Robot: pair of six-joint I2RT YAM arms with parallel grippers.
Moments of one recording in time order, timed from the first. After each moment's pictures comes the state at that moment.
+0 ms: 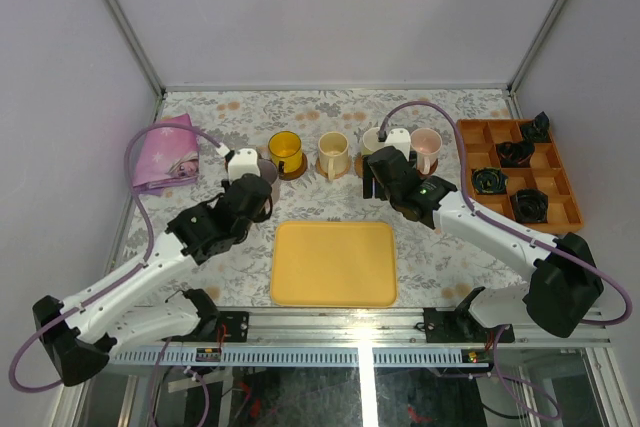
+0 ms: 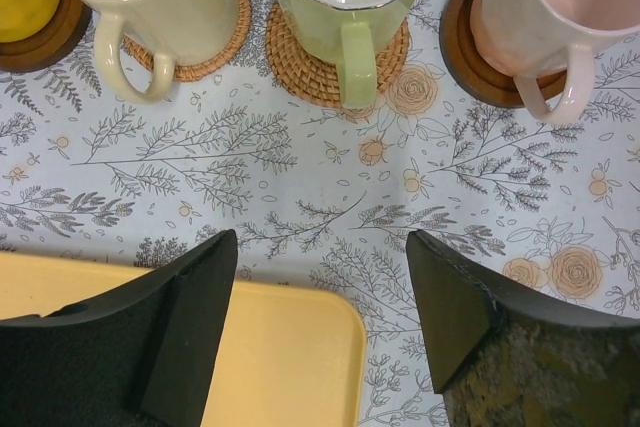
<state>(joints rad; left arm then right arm) -0.83 0.96 0.91 -0.71 -0.61 -0.58 0.74 1.35 0.98 -0.40 0.49 0.44</state>
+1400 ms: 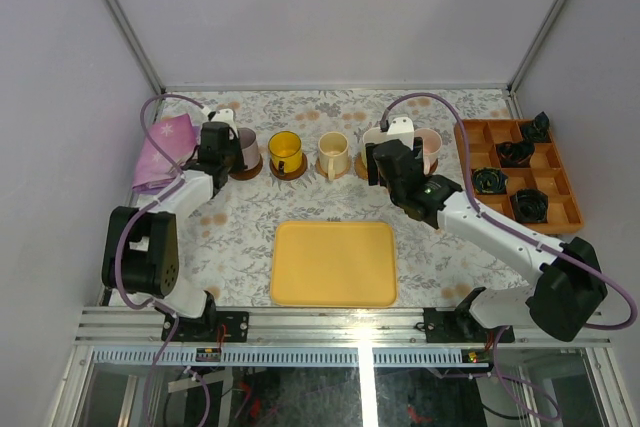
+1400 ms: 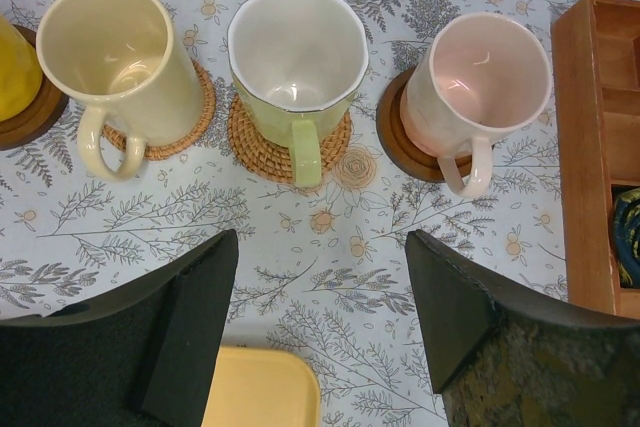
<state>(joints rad) -0.11 1.53 0.90 0.00 -0.07 -0.19 0.73 1.32 1.00 -0.29 0.62 0.28</state>
